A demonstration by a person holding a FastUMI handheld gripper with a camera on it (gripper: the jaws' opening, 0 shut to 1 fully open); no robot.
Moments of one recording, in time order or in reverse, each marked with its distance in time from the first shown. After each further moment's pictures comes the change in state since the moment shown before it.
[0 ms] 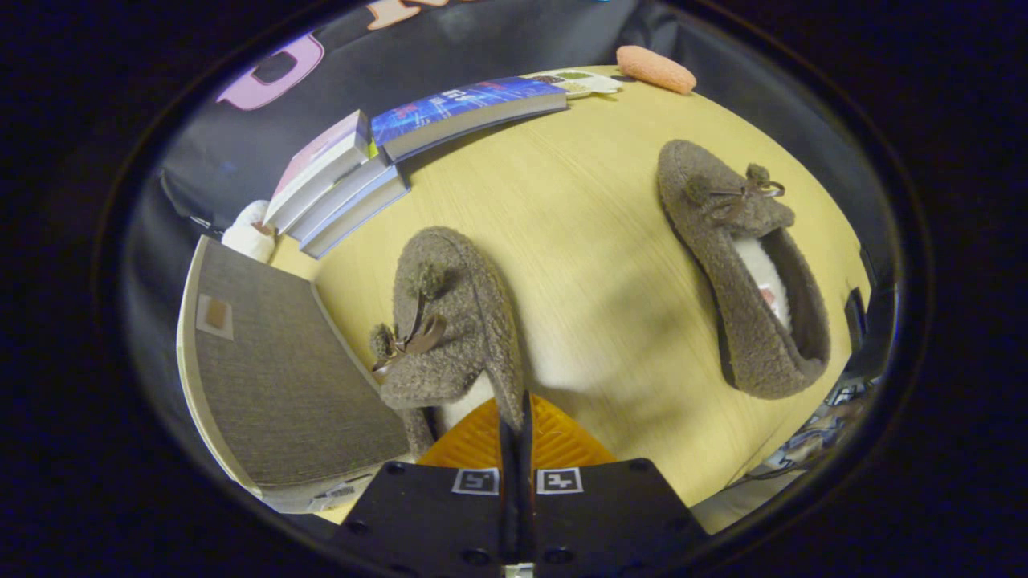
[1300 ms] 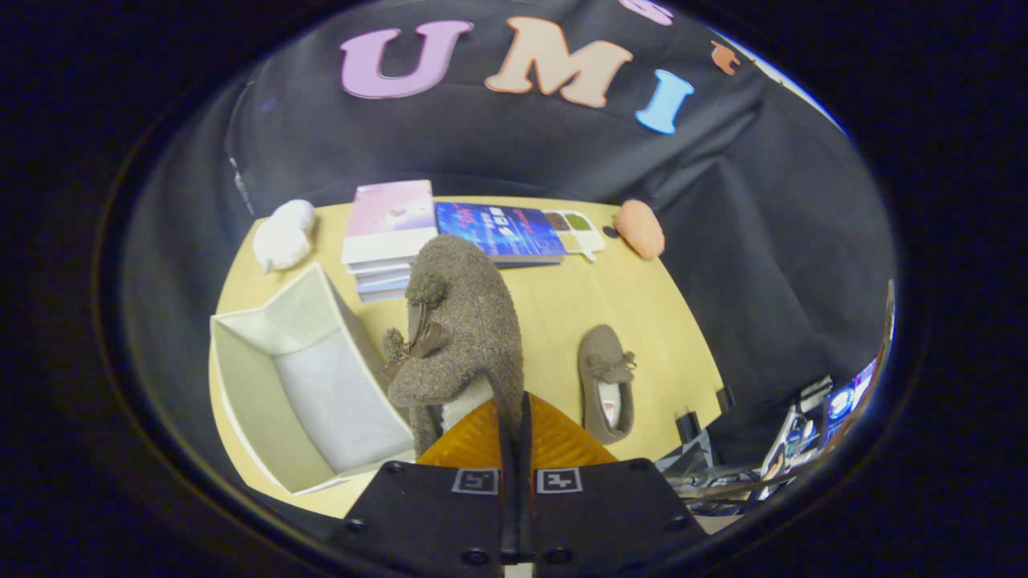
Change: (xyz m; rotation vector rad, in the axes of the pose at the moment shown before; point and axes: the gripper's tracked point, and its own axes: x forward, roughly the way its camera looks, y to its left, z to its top) arm -0.208 0.089 0.079 -0.365 -0.306 -0.280
